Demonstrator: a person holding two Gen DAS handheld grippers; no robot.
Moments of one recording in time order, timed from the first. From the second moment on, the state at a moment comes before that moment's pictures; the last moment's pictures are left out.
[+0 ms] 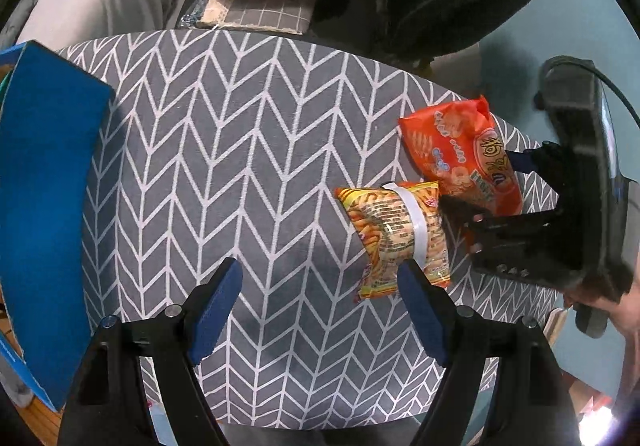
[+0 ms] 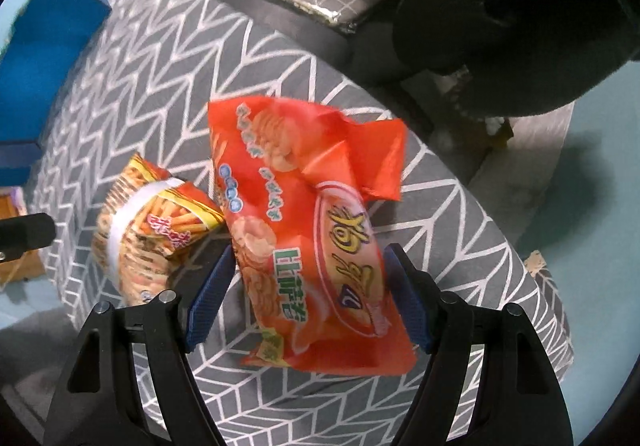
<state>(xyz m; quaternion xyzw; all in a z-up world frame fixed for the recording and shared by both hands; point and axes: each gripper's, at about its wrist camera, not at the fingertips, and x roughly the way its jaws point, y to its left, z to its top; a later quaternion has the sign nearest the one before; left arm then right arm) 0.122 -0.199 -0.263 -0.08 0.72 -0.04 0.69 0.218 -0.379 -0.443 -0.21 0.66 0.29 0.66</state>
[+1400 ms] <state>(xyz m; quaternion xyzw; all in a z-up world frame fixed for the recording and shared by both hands) 0.137 -0.283 -0.309 -0.04 0.74 -0.07 0.67 0.123 -0.477 -0.388 0.04 0.67 0.12 0.74</state>
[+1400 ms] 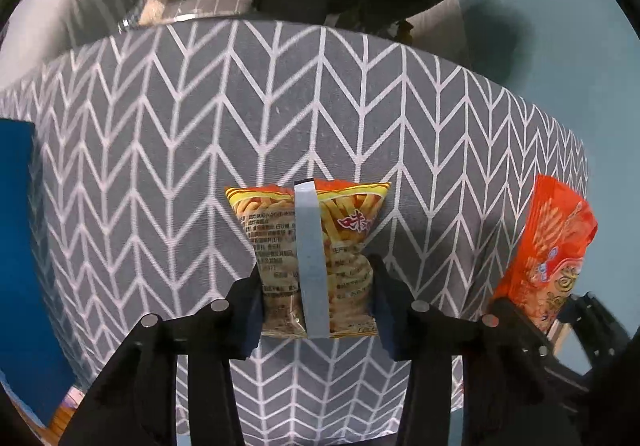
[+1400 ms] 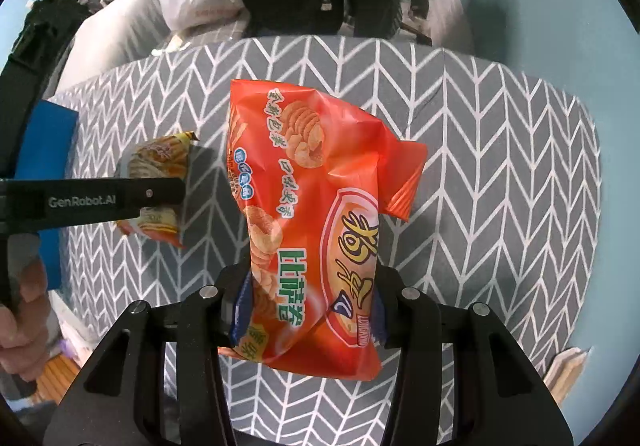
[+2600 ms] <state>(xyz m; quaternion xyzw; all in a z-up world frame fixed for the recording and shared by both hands) 0.059 -0.144 -0.154 -0.04 0.65 -0.08 0.75 0.100 -0.369 -0.272 0.03 0.60 0.18 0.78</state>
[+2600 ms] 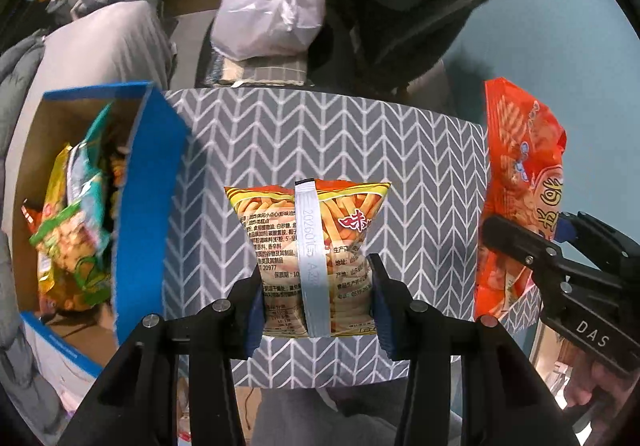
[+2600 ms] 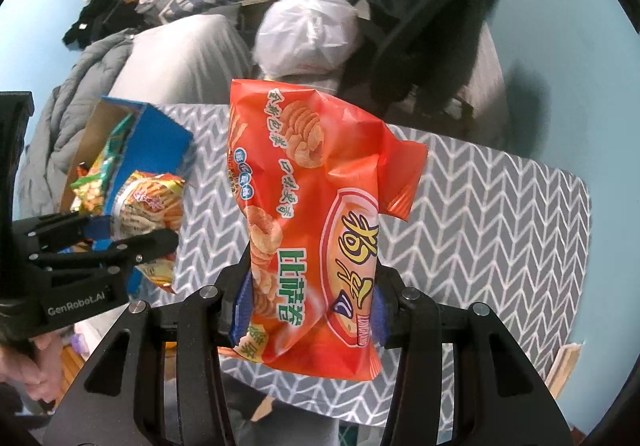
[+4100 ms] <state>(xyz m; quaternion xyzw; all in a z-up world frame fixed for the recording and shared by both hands) 0.006 0.117 -0.170 -0.15 0.63 0.08 0.76 0.148 -0.040 -0.276 -0.09 0.59 0.37 0.71</state>
